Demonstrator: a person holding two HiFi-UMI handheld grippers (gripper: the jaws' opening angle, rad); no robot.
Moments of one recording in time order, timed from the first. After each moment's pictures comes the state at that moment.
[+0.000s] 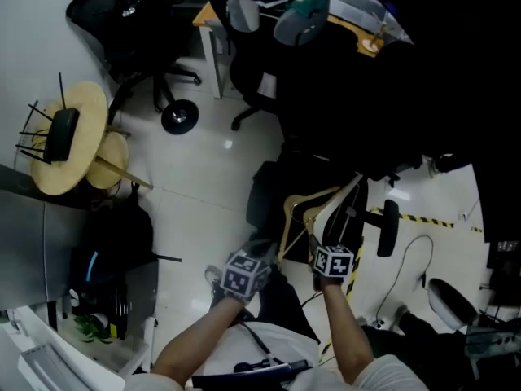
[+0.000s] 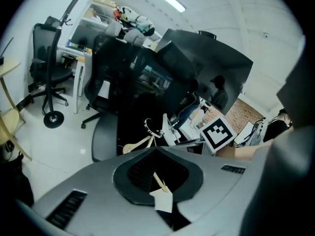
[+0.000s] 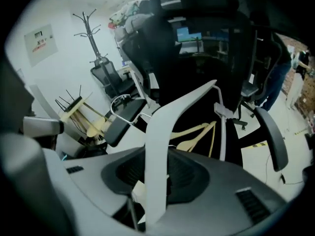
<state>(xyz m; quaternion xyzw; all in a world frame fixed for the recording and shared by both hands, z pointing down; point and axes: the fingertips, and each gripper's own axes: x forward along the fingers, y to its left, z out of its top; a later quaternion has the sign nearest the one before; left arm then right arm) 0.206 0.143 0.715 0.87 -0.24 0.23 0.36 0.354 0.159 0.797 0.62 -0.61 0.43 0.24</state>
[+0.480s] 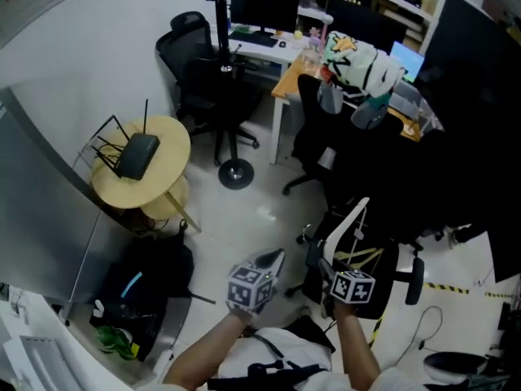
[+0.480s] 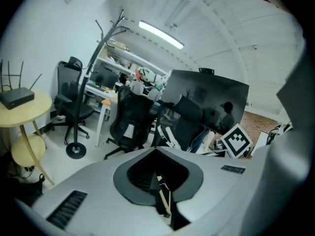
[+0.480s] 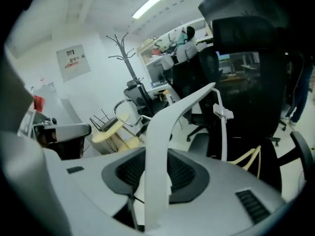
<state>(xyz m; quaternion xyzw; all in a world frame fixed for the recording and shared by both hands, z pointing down) 0.008 0.063 0.566 0.89 -0.35 0.09 0.29 0.152 0.082 0.635 0.56 -0.72 0.38 0.14</state>
